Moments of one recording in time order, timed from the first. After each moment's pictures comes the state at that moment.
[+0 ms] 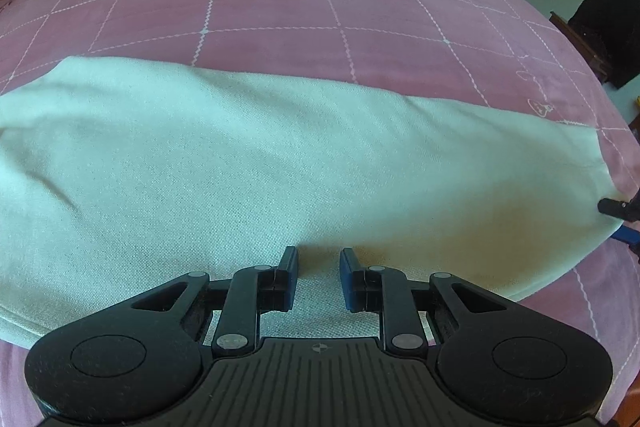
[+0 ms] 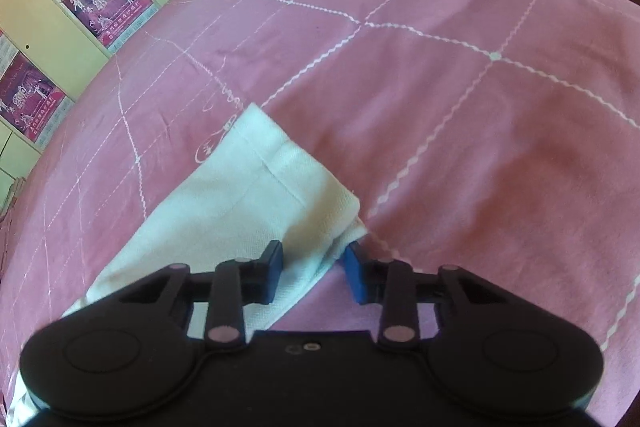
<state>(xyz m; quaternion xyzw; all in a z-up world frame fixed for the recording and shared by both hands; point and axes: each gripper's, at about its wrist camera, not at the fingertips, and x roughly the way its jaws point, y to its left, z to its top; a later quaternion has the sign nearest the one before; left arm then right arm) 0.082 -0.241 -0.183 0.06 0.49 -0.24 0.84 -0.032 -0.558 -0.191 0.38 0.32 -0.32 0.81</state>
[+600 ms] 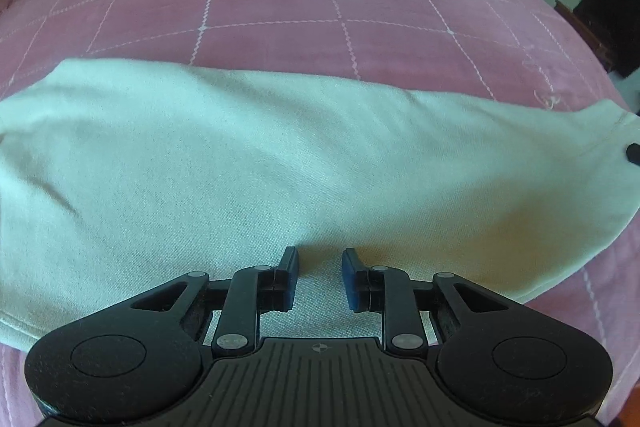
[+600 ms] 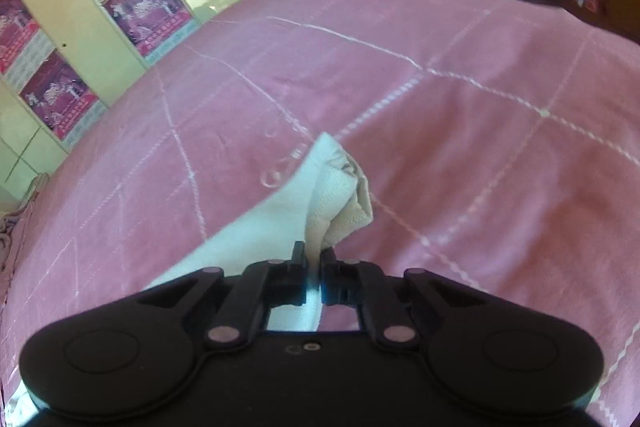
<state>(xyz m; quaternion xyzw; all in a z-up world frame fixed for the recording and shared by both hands) 0.094 -0.236 -0.176 0.05 0.51 -0.24 0.83 -0.015 -0.521 -0.144 0.33 0.27 -0.29 0.86</state>
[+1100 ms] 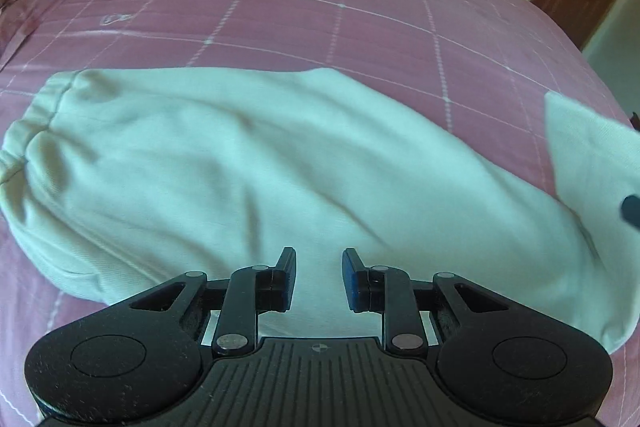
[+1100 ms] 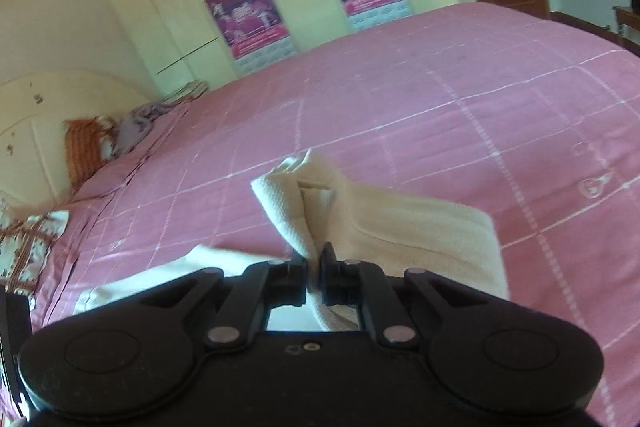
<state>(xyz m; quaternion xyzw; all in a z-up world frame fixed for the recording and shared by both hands) 0.151 -0.027 -0.155 -0.04 0.50 -0.11 0.86 0.100 -0.315 -0.083 0.21 0.30 -0.05 0.93</state>
